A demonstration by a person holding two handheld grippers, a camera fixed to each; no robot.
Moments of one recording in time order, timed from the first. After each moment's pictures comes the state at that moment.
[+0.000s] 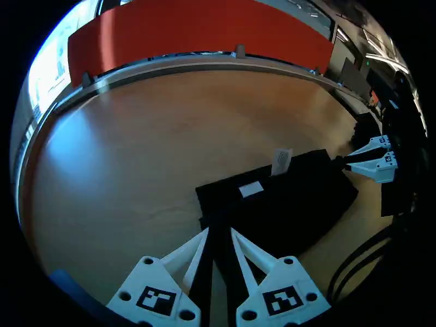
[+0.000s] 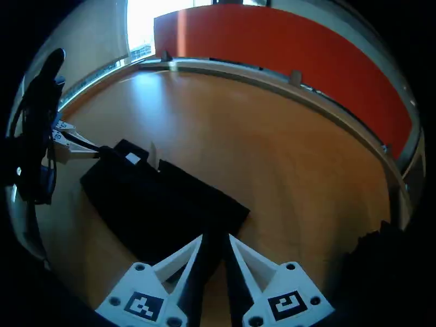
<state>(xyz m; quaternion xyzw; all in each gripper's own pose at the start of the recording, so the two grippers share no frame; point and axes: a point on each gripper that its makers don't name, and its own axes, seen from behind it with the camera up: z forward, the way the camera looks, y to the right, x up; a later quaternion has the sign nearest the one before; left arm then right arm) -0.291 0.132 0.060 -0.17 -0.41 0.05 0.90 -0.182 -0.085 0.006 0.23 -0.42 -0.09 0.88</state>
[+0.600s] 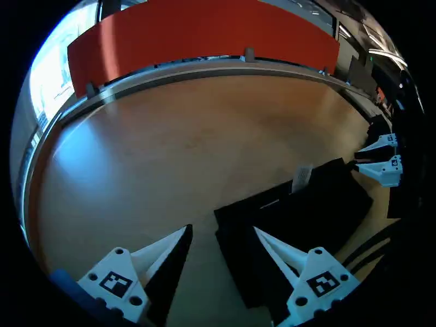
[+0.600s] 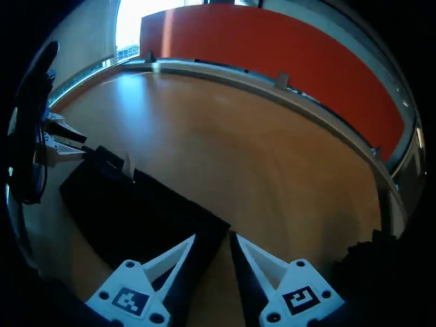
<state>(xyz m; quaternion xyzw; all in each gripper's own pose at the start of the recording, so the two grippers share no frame) -0.284 0.120 0.097 -0.14 -0.39 0.08 0.91 -0.186 -0.072 0.039 0.18 -0.40 -0.11 0.89</state>
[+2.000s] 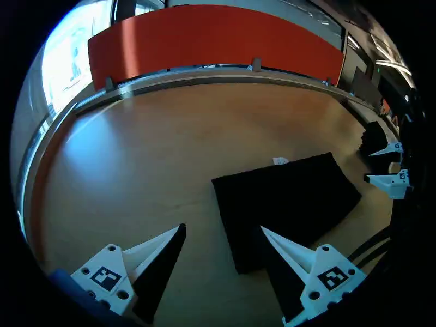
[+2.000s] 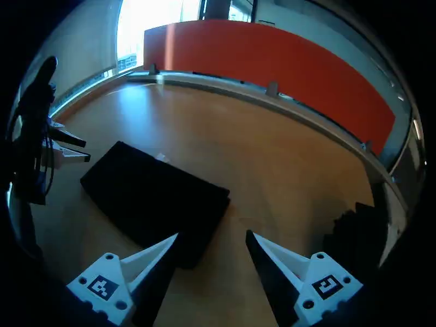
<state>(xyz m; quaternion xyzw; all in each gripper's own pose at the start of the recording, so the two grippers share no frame) -0.266 0.107 0.037 -0.11 -0.38 0.05 0.92 -0.152 -0.062 -0.026 0.18 -0.38 -0.09 0.90</state>
